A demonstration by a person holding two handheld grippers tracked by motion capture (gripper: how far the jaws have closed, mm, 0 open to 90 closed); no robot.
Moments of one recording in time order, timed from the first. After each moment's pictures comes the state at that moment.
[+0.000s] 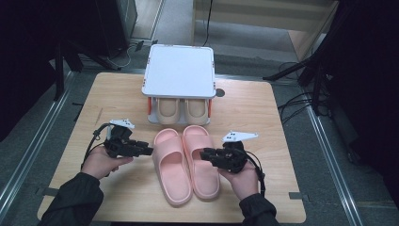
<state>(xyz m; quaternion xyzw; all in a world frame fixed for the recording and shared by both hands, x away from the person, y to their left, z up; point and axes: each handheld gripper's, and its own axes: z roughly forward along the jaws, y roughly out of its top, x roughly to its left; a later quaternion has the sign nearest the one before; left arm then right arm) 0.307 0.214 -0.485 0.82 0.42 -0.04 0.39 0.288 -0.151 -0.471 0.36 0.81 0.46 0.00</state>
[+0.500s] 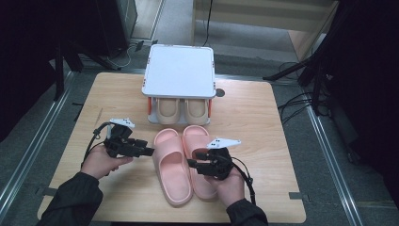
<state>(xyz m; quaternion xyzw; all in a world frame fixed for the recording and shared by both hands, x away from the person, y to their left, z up) 0.308 0.215 -0.481 0.82 0.42 -0.04 0.40 0.277 -0.116 -0.491 0.37 0.82 0.44 0.02</state>
